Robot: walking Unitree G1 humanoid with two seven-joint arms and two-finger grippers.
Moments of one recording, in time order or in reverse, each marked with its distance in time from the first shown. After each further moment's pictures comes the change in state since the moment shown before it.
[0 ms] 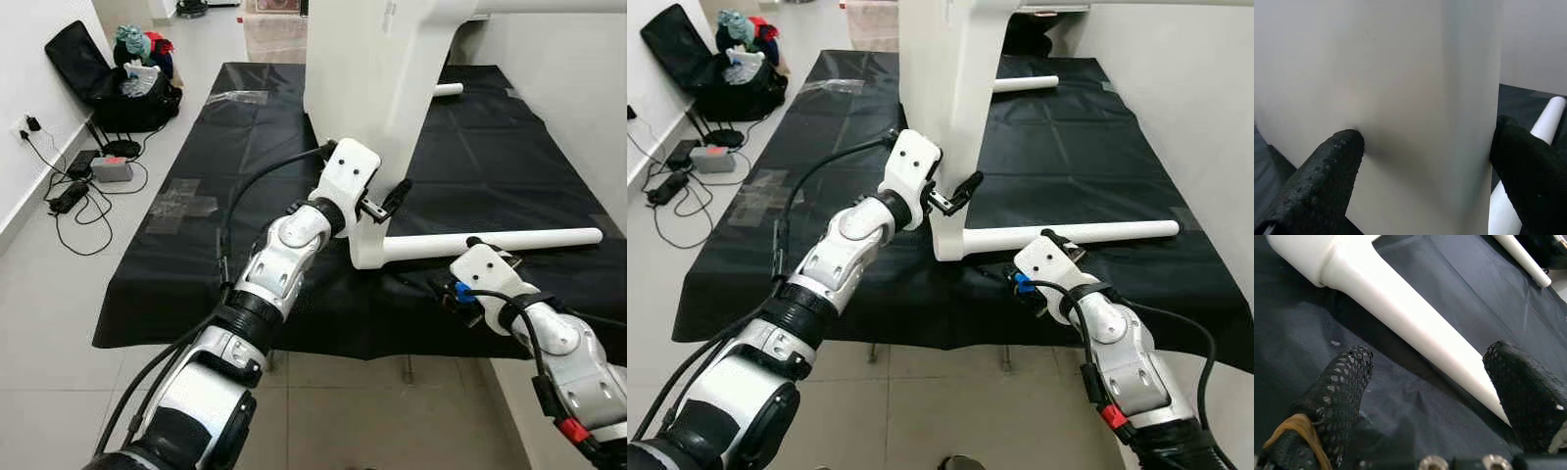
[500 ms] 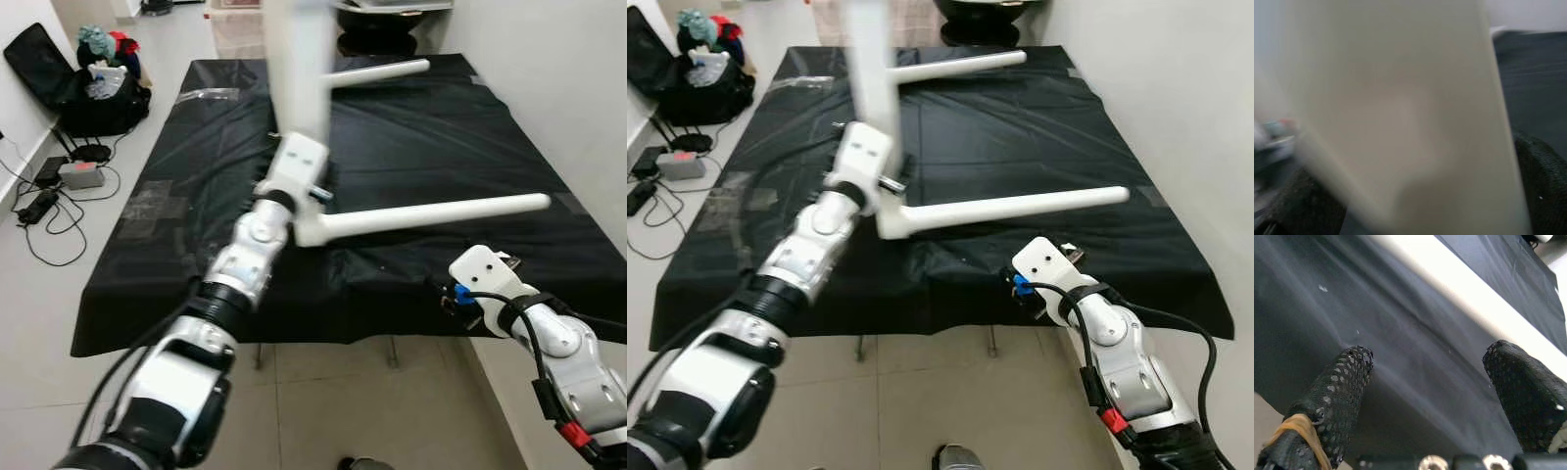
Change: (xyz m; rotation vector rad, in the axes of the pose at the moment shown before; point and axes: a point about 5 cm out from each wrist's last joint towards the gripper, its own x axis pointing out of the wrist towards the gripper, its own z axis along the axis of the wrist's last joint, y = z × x) left arm -0.039 0.102 -0.011 0.210 0.091 0.557; right arm -0.002 0.001 0.003 0.000 -0.006 0.011
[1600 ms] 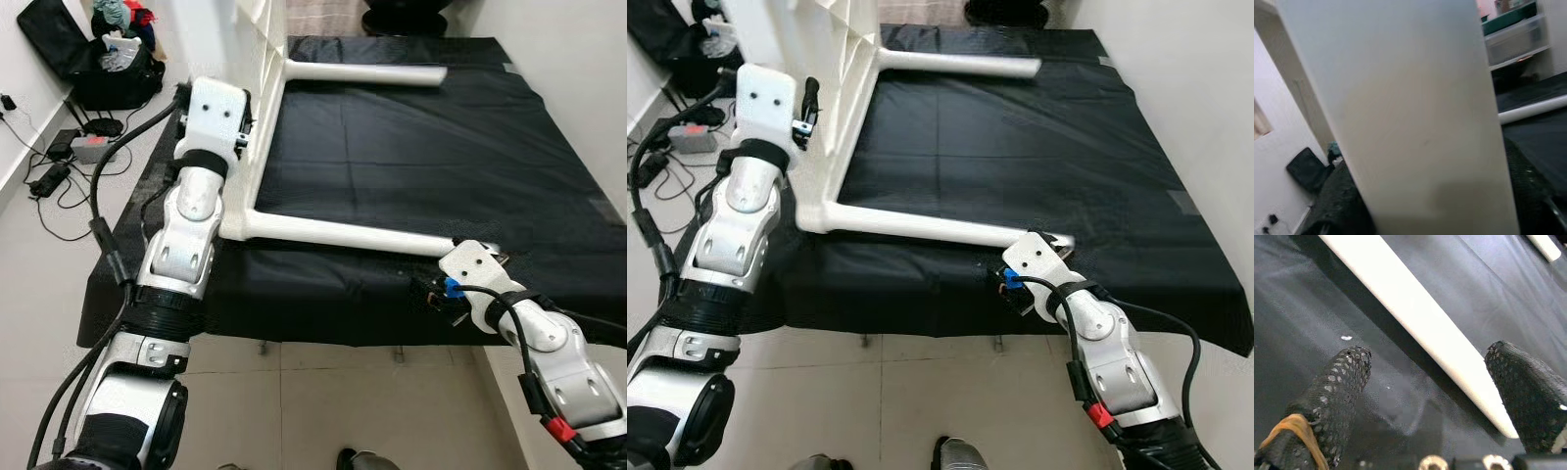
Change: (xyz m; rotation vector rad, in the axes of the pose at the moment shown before) left arm -0.015 0.041 0.053 0.043 -0.207 0.122; right arm 0.008 0.006 0.011 0.060 -0.024 0.012
